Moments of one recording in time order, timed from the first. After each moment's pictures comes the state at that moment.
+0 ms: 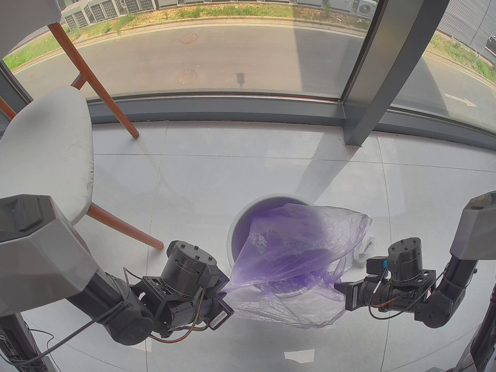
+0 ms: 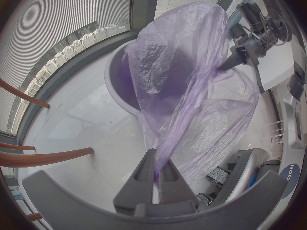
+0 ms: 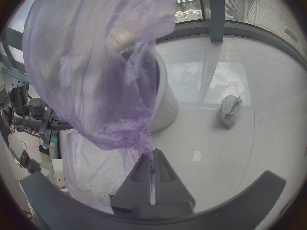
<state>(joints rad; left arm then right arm) -0.71 2.00 -0.62 -0.60 0.16 0.22 0.47 2.07 -0.29 -1.11 0.10 0.30</state>
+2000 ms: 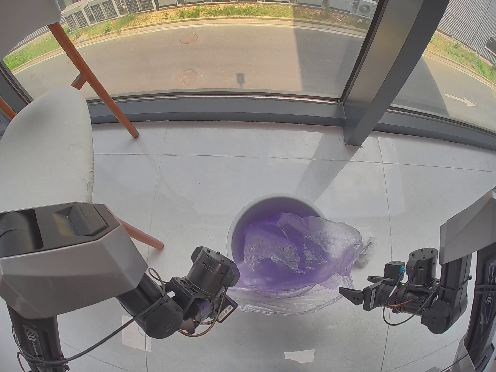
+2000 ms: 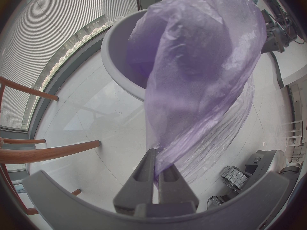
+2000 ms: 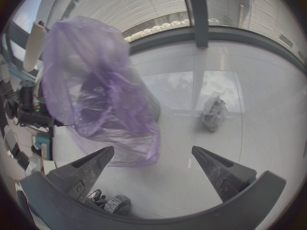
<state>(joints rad) -0.70 2.19 -0.75 -0.59 0.35 0.20 0.28 2.29 -0.12 -1.55 0.18 0.18</state>
